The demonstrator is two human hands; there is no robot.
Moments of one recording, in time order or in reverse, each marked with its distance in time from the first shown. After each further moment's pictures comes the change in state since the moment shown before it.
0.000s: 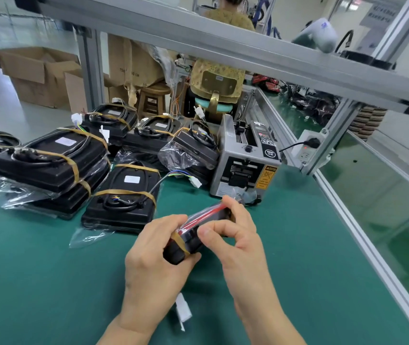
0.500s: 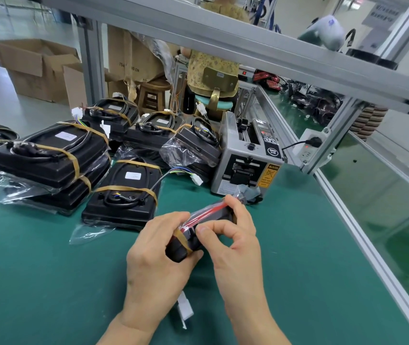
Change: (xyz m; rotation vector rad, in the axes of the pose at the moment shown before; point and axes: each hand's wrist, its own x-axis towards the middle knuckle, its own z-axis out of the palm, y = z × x) left_hand 0.001 0.001 -0.001 0.029 -0.010 0.006; right_hand -0.002 0.008 0.016 -0.008 0.121 -0.009
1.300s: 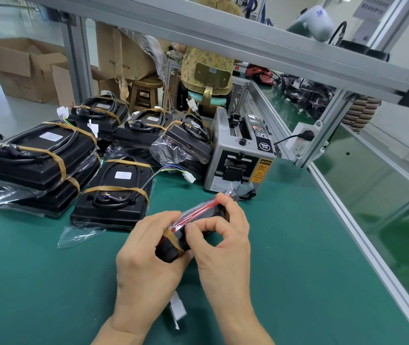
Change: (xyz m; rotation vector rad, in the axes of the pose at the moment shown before) left_hand -0.002 0.003 0.001 -0.007 0.021 -0.015; right_hand -0.001 0.005 0.006 -0.046 0.087 -0.048
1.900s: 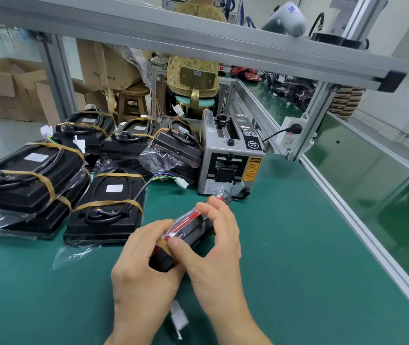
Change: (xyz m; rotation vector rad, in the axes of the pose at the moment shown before) left_hand 0.001 -0.002 0.002 -0.001 0.043 -0.018; right_hand -0.003 0.004 0.007 0.004 -0.001 -0.051
